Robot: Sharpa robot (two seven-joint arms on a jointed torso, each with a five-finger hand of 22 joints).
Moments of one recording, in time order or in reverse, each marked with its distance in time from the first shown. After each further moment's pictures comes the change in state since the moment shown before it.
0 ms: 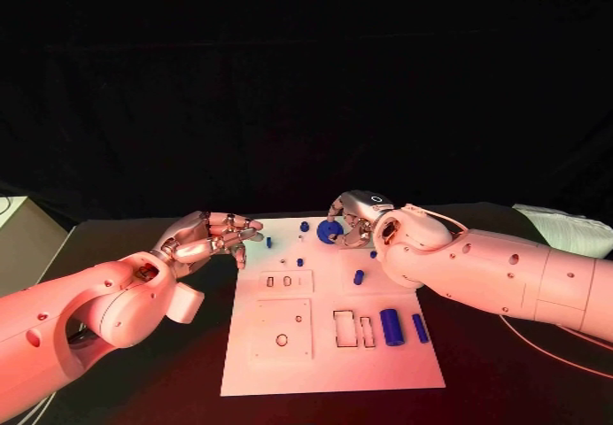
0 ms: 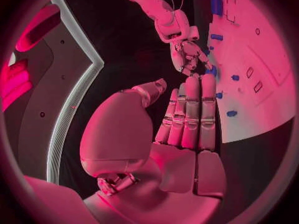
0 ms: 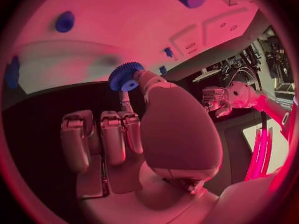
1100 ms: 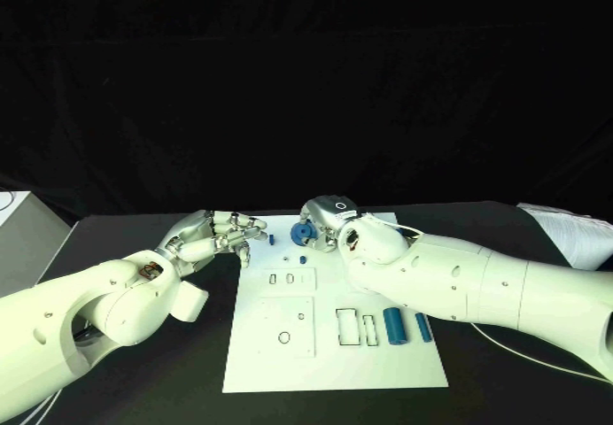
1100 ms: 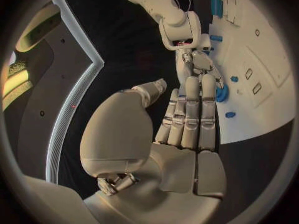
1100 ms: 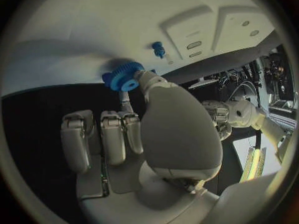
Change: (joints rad) left arm 0.000 0.017 0.000 -0.005 -0.005 0.004 -0.002; left_hand 0.000 0.000 0.000 0.000 0.000 0.000 0.000 0.000 0.001 0.000 0.000 0.000 0.000 0.000 0.000 0.000 0.001 0.000 -0.004 -0.004 0.004 0.002; right arm -0.038 0.174 -0.012 -0.126 -0.146 -0.049 -0.055; right_hand -0.003 -0.003 0.008 0.000 -0.006 0.001 -0.001 -0.005 0.000 0.000 0.000 0.000 0.000 0.000 0.000 0.000 0.000 0.000 0.002 -0.005 0.000 0.000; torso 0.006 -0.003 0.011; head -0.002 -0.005
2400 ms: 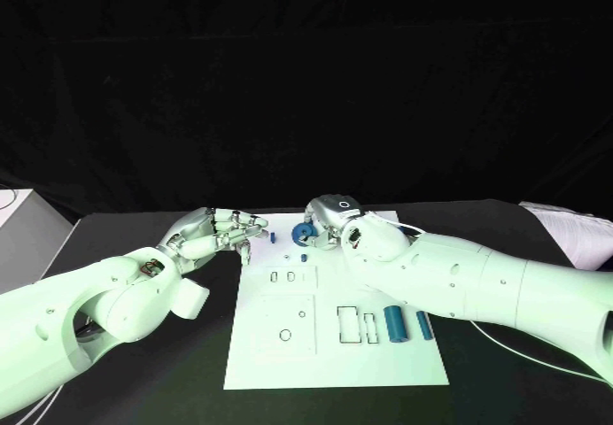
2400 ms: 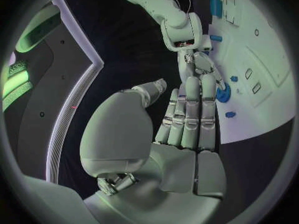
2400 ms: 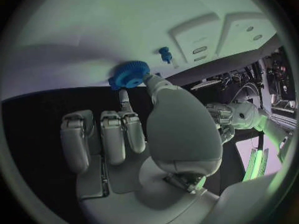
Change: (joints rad) left arm 0.000 -0.005 0.000 0.002 -0.006 0.001 -0.003; left_hand 0.000 0.000 0.000 0.000 0.000 0.000 0.000 0.000 0.001 -0.004 0.004 0.000 0.000 0.000 0.000 0.000 0.001 0.000 0.000 0.000 0.004 0.003; right arm -0.007 0.015 0.000 -0.042 0.014 0.008 0.005; right_hand -0.210 0.032 -0.099 0.028 -0.106 -0.052 0.016 -0.039 -0.018 0.000 0.007 -0.011 0.000 -0.004 0.004 0.000 0.001 0.000 0.000 0.008 0.000 0.001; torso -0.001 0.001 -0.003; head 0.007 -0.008
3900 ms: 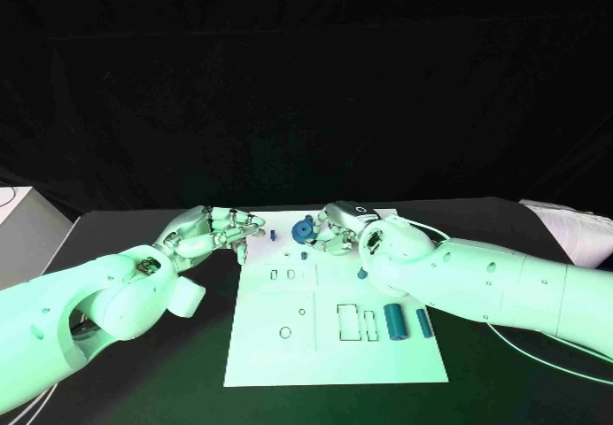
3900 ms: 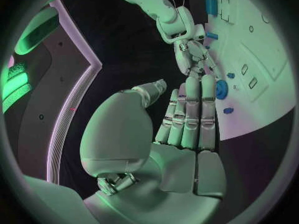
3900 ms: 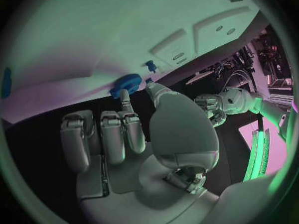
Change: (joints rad) left arm 0.000 -0.012 0.000 0.000 -0.019 -0.004 -0.011; left_hand -0.004 0.004 0.003 0.003 0.000 -0.007 0.000 0.000 0.000 -0.004 0.004 0.000 0.000 -0.004 0.004 0.000 0.001 0.000 -0.003 0.004 0.004 0.002; right arm -0.003 -0.131 -0.001 0.141 0.146 0.034 0.072; right_hand -0.060 0.052 0.026 -0.005 0.064 0.028 -0.021 0.008 -0.001 0.000 0.000 0.004 0.000 0.000 0.000 0.000 0.000 0.000 0.000 0.000 0.000 -0.001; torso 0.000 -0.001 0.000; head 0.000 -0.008
